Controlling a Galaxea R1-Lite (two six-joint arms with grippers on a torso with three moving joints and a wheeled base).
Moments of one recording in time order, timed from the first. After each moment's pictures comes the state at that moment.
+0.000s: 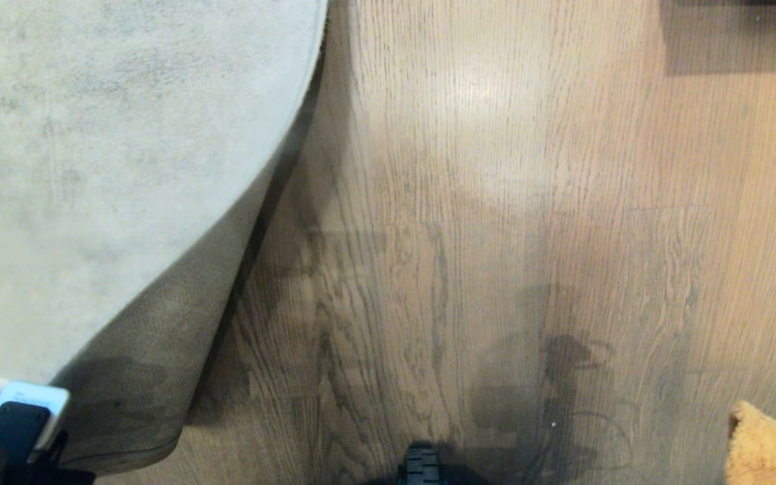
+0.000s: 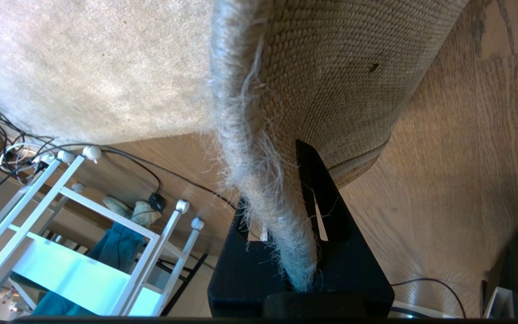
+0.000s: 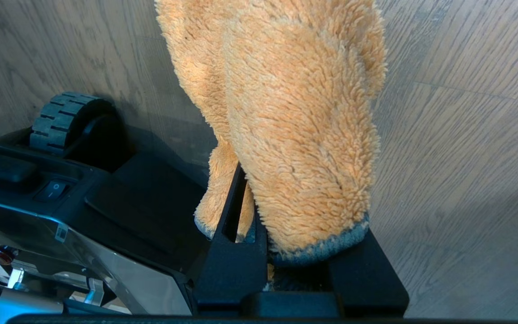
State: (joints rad) left arm -0.47 1.06 -0.08 -0.34 0.84 0.10; right arm 0.10 0.28 0.00 0.01 0.06 -0.14
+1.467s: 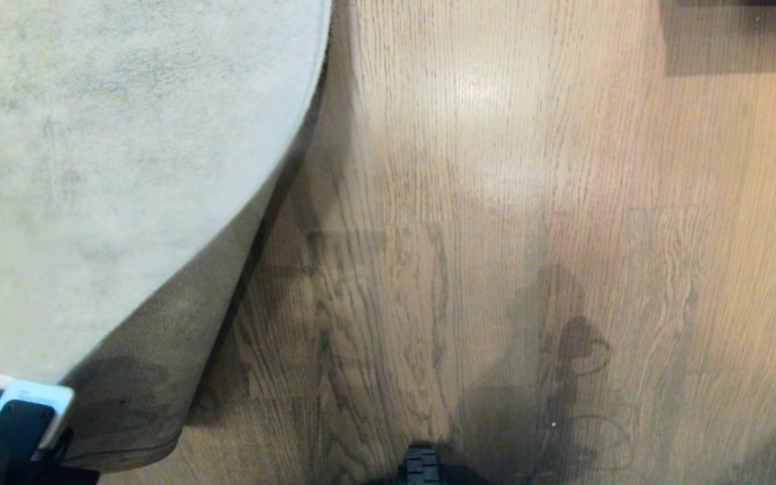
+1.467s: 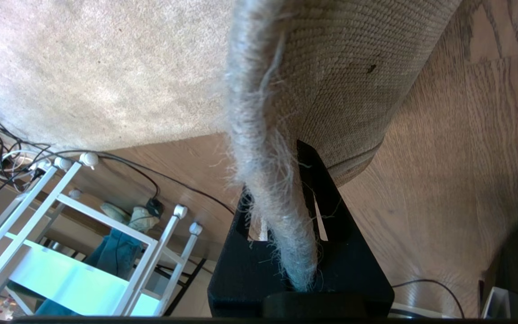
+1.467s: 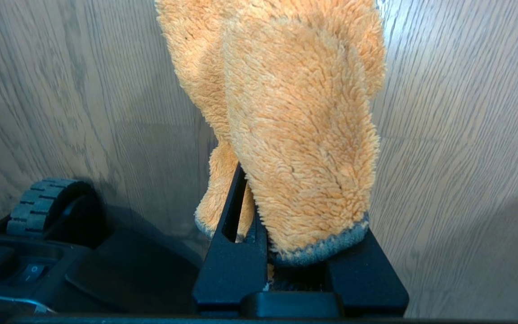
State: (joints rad) left arm -0.49 1.06 -0.09 -0.34 0.84 0.10; right arm 0.00 0.02 0.00 0.01 0.06 -0.10
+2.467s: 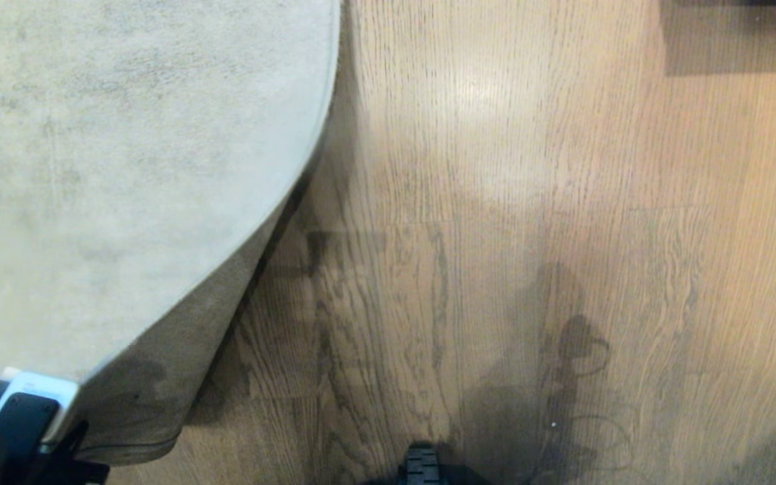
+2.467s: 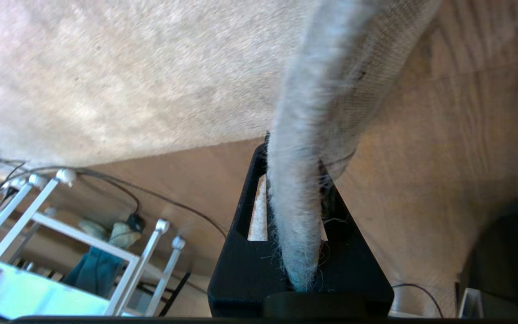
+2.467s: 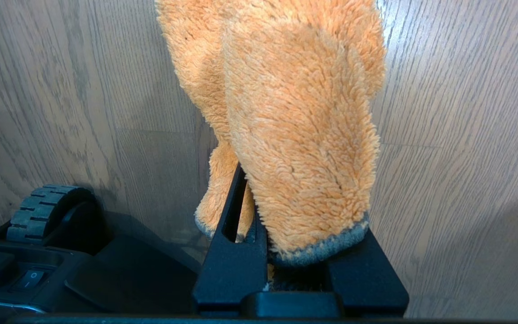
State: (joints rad) left arm -0.53 1.06 -0.11 -0.34 0.81 0.10; right arm 0.00 0.00 0.00 0.01 0.06 -0.10
